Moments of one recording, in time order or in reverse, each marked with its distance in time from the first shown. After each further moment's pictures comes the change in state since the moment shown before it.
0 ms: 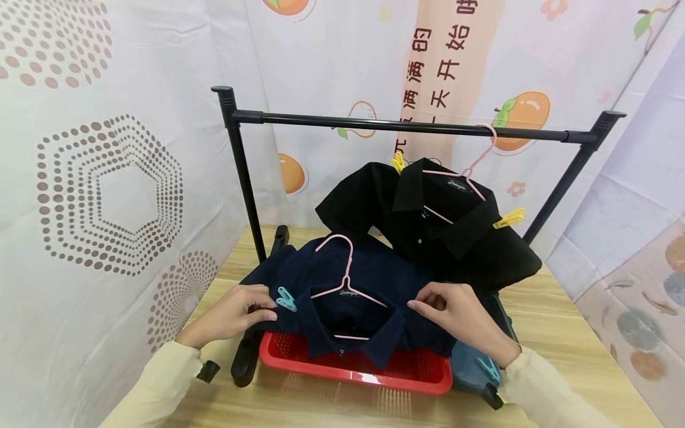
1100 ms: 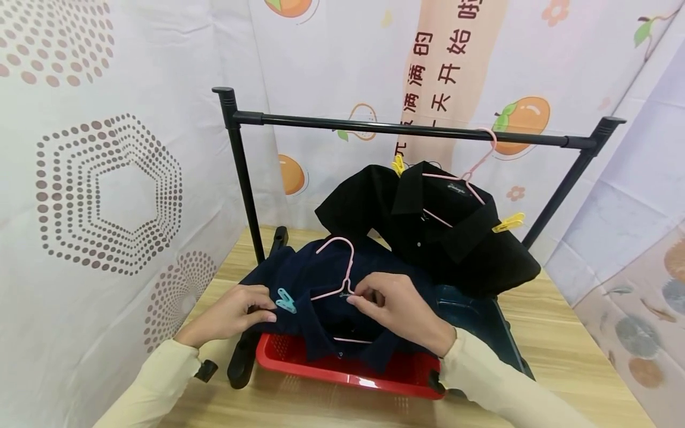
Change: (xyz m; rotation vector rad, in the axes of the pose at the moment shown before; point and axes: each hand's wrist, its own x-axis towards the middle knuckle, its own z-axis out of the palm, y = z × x) left_hand 0.003 -0.001 -0.001 0.008 -0.025 0.029; right_hand 0.054 -0.069 0.043 0.116 0.025 -0.327
